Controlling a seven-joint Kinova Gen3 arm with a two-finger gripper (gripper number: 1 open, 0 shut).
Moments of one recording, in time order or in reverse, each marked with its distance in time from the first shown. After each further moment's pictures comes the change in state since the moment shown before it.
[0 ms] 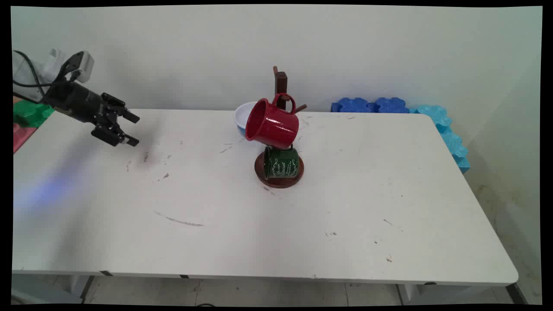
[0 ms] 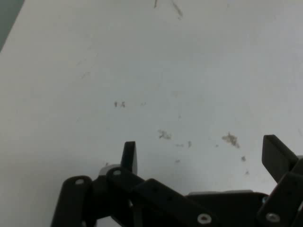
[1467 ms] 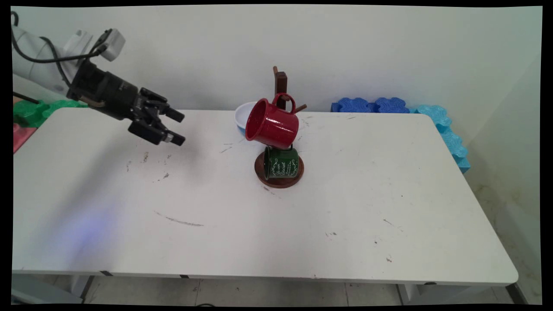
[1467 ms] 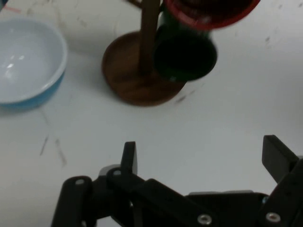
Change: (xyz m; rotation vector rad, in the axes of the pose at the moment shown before) arm 0.117 0.096 0.011 -0.133 0.174 -0.086
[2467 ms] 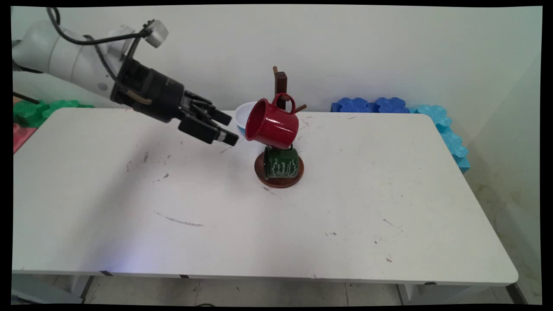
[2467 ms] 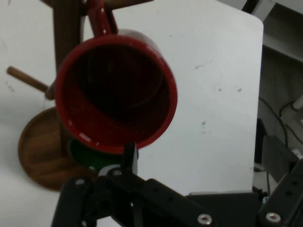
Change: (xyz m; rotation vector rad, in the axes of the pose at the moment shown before) arm 0.065 0.063 0.053 -0.082 0.106 -0.136
